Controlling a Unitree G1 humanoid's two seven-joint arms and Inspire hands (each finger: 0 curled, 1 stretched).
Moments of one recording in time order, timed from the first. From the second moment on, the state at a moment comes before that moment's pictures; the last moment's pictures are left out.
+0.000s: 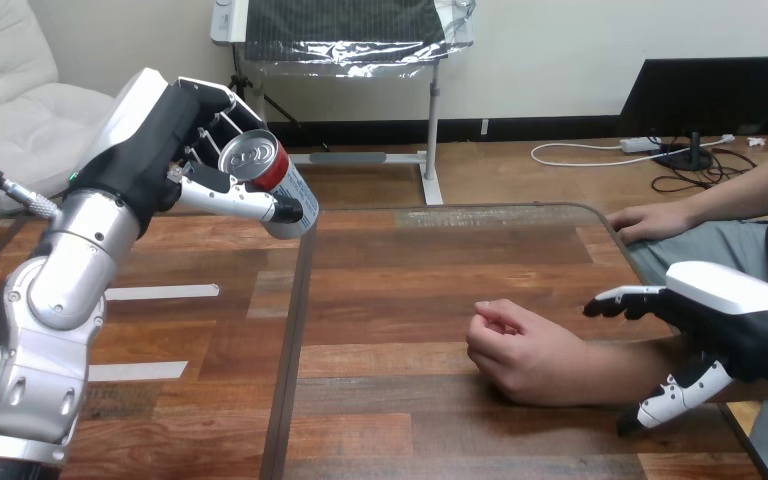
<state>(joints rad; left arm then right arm) -0.40 0.51 -0.04 -0.01 0.32 0.20 -0.23 -0.26 -0.83 0.09 0.49 -0.49 -0.50 0.43</state>
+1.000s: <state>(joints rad) -0.40 0.51 -0.04 -0.01 0.30 0.19 -0.23 -0.29 -0.83 0.16 0.52 -0.60 -0.48 0.41</state>
